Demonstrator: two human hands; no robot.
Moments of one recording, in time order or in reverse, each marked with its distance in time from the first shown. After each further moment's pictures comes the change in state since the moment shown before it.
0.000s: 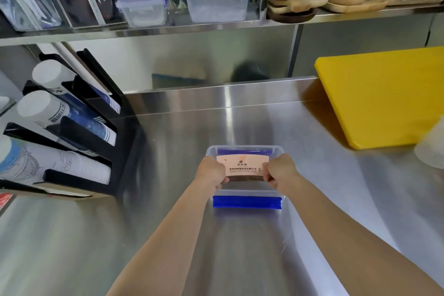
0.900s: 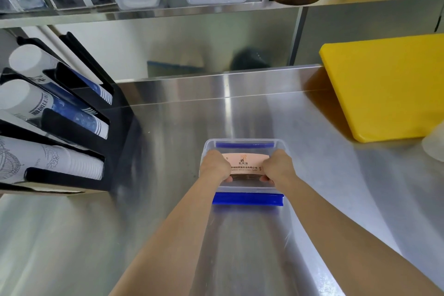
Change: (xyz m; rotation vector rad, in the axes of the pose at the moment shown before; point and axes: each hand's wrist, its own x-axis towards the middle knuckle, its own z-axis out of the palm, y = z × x) left_hand 0.023 -0.002 0.015 0.343 -0.010 0.032; right_hand 0.017 0.008 0.013 -0.370 0.039 -0.114
